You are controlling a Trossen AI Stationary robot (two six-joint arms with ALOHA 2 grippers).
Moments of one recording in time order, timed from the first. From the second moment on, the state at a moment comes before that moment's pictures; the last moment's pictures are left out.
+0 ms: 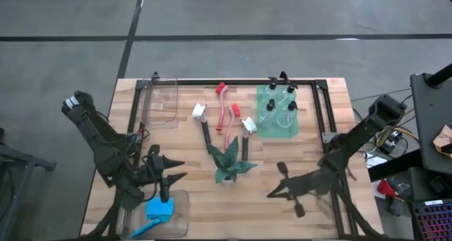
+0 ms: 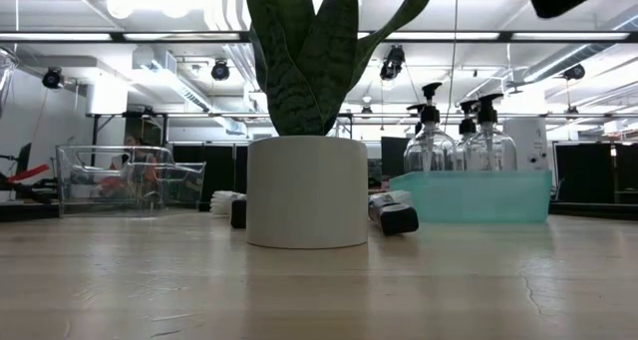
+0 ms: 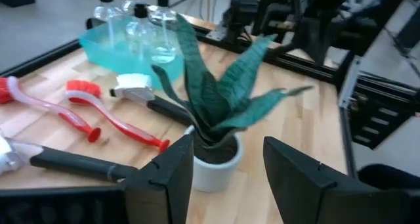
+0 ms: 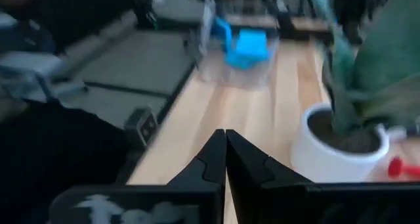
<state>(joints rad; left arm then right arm) -0.90 1.16 0.99 -0.59 -1.02 -0.95 0.77 1.29 0.62 0.31 0.42 0.25</state>
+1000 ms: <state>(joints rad) -0.68 1.16 0.97 -0.61 -0.98 -0.98 0.56 0.38 0.10 0.35 0.36 0.03</state>
